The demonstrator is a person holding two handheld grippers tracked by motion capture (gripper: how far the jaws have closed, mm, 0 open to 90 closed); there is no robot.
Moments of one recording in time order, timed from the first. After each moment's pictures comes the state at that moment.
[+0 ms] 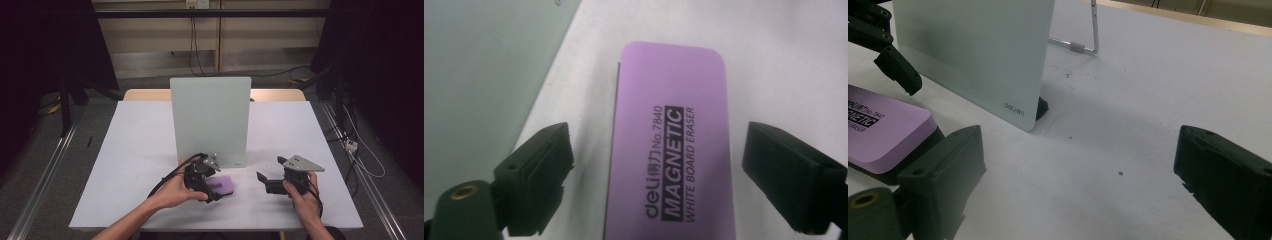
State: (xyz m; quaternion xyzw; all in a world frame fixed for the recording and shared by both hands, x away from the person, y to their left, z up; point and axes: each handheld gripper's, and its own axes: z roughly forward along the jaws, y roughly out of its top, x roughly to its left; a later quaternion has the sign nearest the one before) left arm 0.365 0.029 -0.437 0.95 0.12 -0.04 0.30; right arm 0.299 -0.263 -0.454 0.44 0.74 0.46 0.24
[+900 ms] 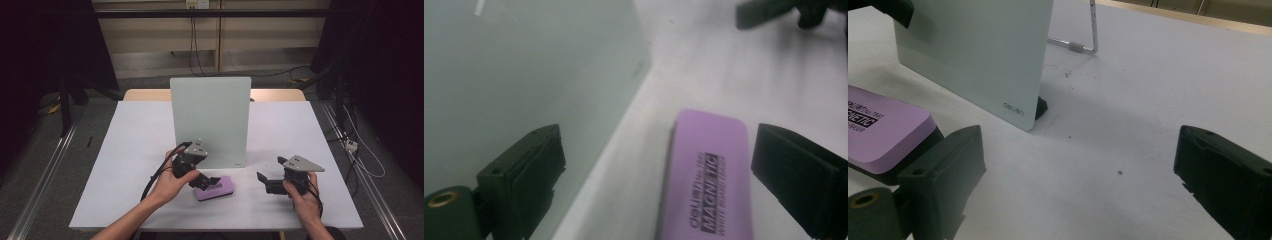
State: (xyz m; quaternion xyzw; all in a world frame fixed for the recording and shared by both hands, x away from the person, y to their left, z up) left arm 0.376 0.060 -0.412 0.89 0.19 0.03 0.41; right arm 0.299 -0.262 -0.454 0.45 0.73 0.46 0.24
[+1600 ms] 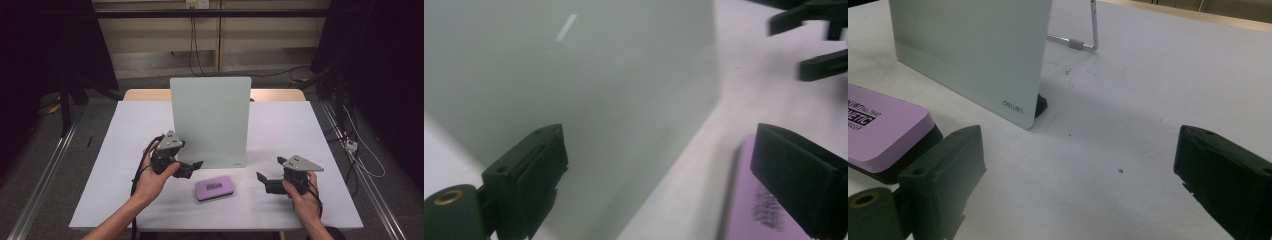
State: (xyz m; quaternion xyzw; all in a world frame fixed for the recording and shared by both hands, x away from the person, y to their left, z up) left arm 0.377 0.113 -0.398 0.84 0.27 0.13 0.45; right arm 0.300 -0.262 -0.455 0.45 0.74 0.45 0.24
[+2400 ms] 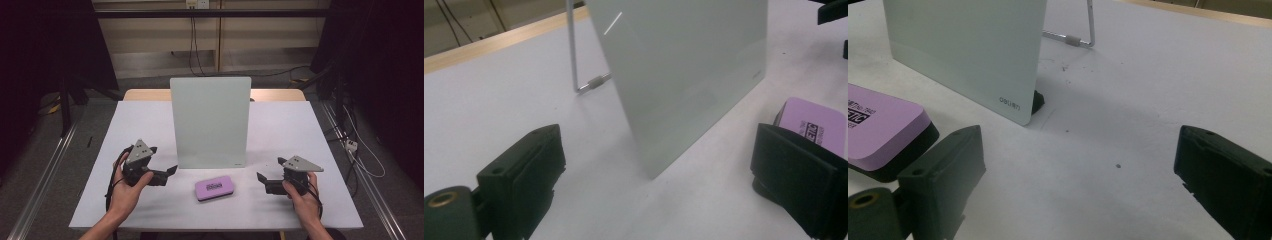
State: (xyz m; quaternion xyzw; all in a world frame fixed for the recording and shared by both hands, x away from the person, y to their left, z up) left arm 0.352 0.177 -0.402 0.81 0.32 0.17 0.45; right arm 0.299 -0.262 -0.457 0.45 0.73 0.45 0.24
